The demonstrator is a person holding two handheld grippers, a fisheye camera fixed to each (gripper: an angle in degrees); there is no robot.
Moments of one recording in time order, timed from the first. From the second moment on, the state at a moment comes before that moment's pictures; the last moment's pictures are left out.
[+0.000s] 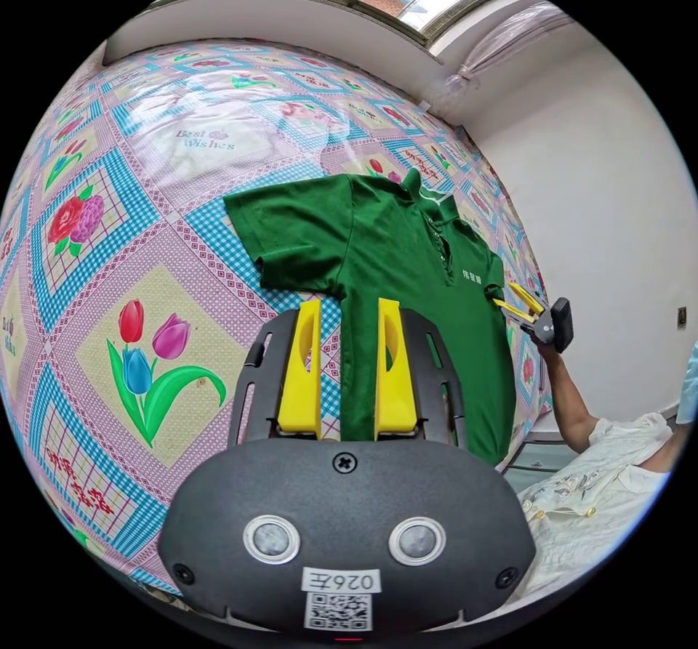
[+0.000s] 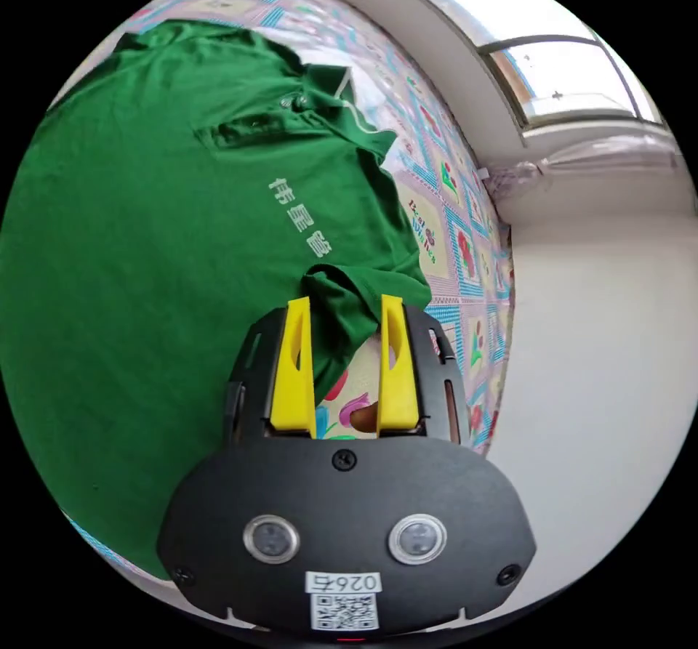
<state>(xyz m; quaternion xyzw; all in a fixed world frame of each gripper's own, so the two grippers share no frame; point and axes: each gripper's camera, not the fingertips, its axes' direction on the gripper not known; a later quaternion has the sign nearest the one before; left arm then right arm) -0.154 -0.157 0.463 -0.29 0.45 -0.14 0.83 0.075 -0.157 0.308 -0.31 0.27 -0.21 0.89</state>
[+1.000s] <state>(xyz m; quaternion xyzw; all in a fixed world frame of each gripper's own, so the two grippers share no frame) -0.154 -0.161 0.473 -0.28 0.46 -0.14 0.83 0.363 -0.107 0.225 -0.14 0.13 0.29 0.94</state>
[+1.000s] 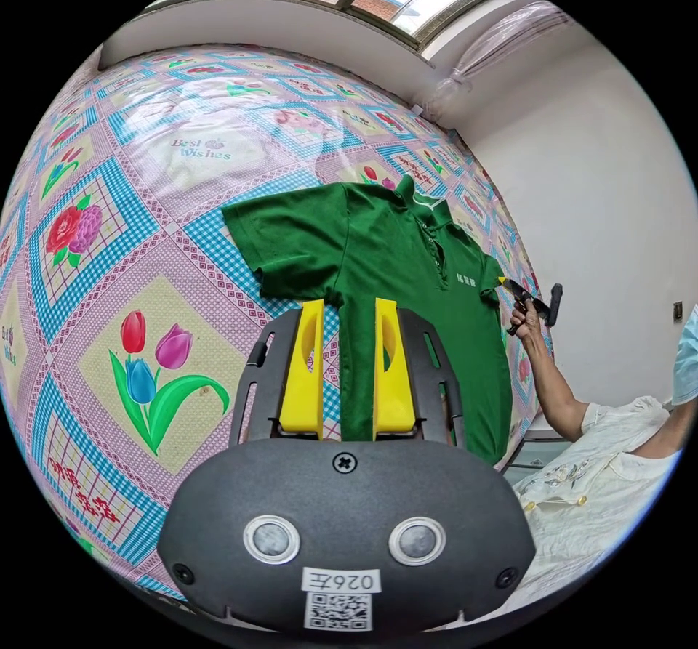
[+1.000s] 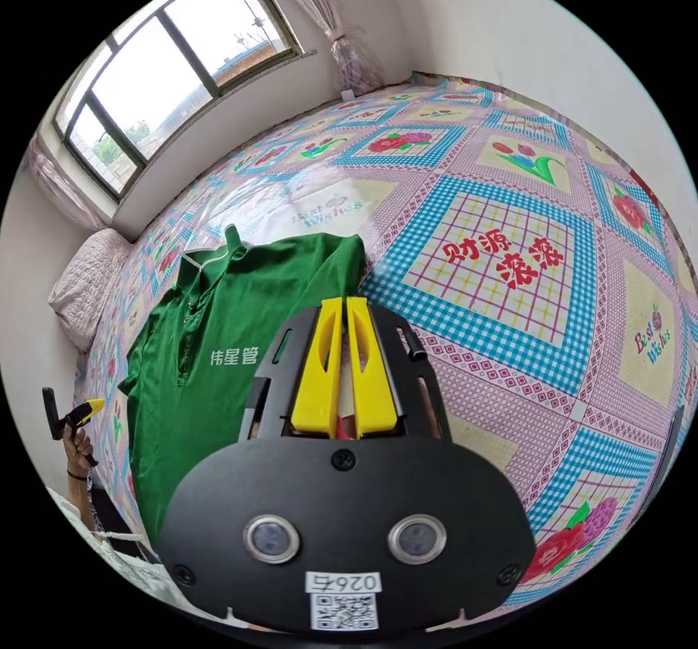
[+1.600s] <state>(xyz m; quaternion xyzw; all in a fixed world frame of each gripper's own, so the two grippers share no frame) -0.160 -0.158 0.489 -0.28 0.46 -0.14 0.83 0.265 -0.186 0.313 -0.25 0.07 0.07 0.96</state>
